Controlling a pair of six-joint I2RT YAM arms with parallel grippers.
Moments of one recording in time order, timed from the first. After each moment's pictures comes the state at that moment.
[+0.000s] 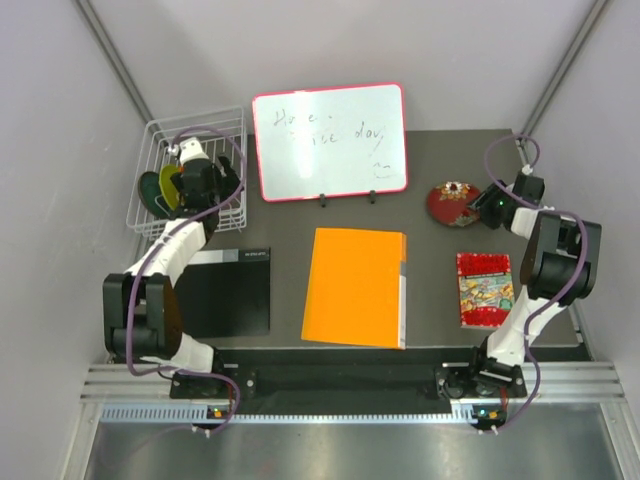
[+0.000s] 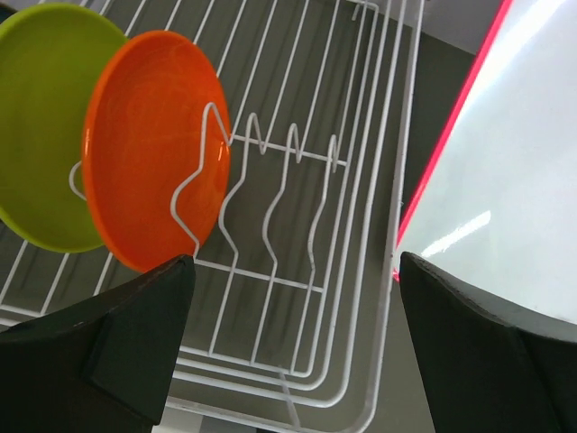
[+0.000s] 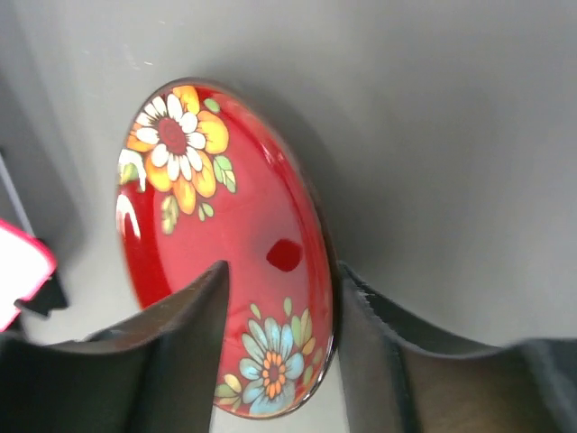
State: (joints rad) left arm -0.06 1.48 1.01 0.08 -0.25 -0.35; right arm -0.29 1.87 1.04 0.10 -0.32 0.56
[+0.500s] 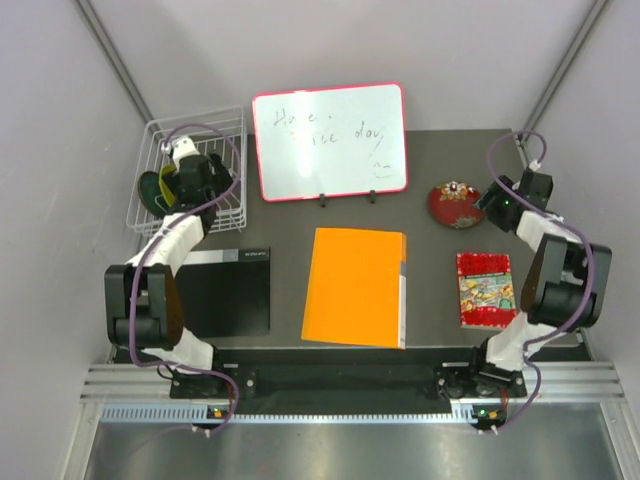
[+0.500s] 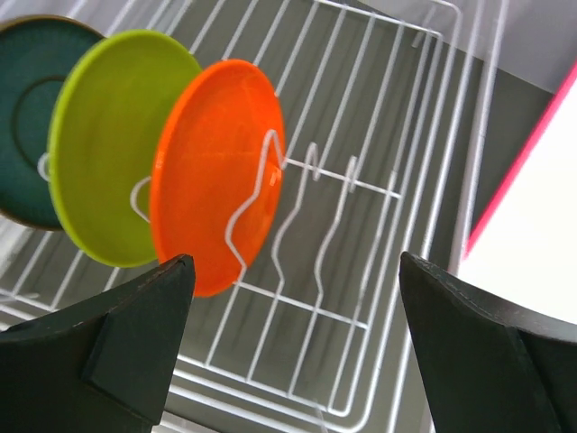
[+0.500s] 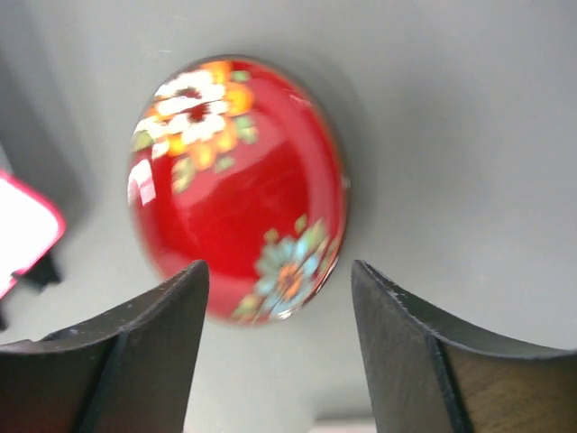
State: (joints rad) left arm -0.01 1.54 1.05 0.08 -0.32 -0.34; right arm -0.28 1.70 1.00 -0.04 -0.22 0.48
